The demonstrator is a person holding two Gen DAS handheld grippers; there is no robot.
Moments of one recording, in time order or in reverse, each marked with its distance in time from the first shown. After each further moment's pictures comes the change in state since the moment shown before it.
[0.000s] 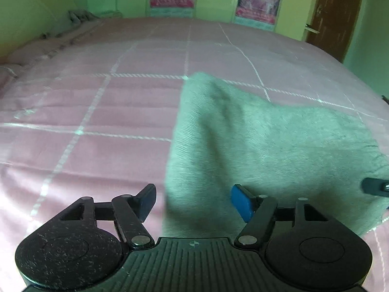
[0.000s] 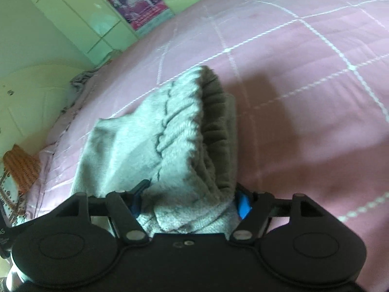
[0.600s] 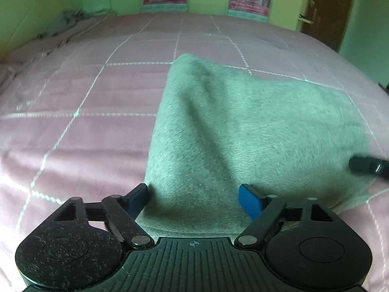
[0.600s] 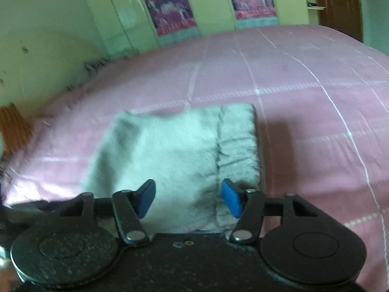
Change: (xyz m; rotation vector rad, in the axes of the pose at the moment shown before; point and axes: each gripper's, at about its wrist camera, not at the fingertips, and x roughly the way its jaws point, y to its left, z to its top) left arm -0.014 -0.017 -0.029 0.025 0.040 -0.025; right arm -0.009 0.072 -0.016 -0.292 -0.093 -0.128
